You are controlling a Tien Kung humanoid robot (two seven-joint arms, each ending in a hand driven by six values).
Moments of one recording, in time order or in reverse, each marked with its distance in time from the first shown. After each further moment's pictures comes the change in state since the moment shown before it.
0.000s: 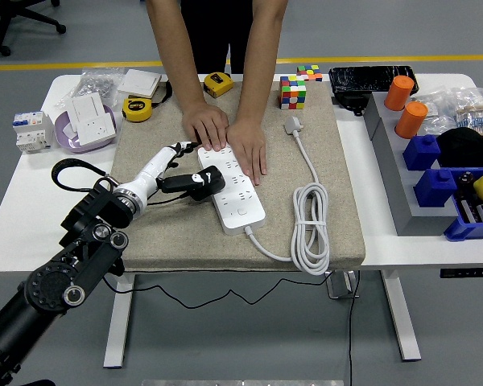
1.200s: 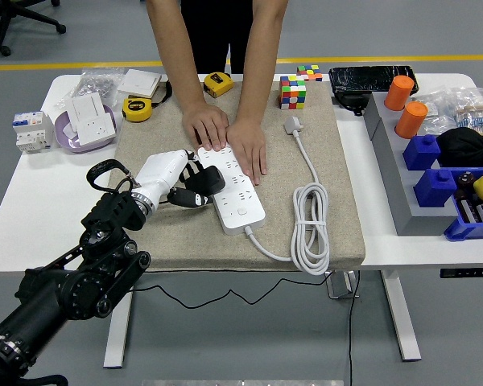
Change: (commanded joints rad) left arm -0.053 -0.034 0.075 0.154 0.401 0.142 -0.069; right arm 0.003 -0.004 -0.005 0.000 -0.005 0.003 -0.002
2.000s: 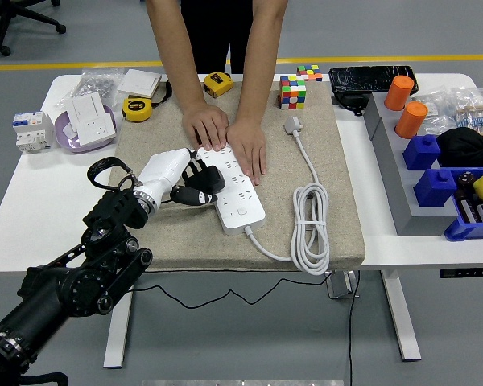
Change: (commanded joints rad) left arm -0.014 0.000 0.011 -0.001 -0.047 -0.004 0.000; right arm 0.000 -0.001 -0.006 0.000 0.001 0.001 0.000
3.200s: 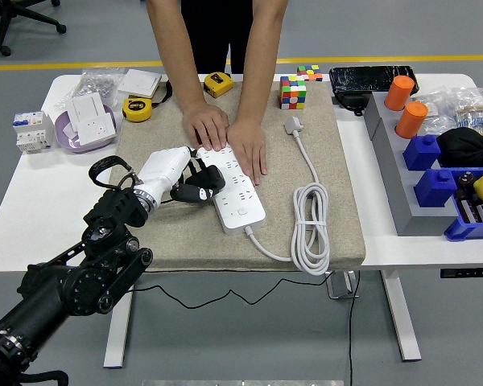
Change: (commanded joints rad) left arm -0.006 0.000 0.012 0.011 0.033 0.008 0.001; right arm 0.003 -0.001 0.005 0.000 -0.001 -0.001 0.000
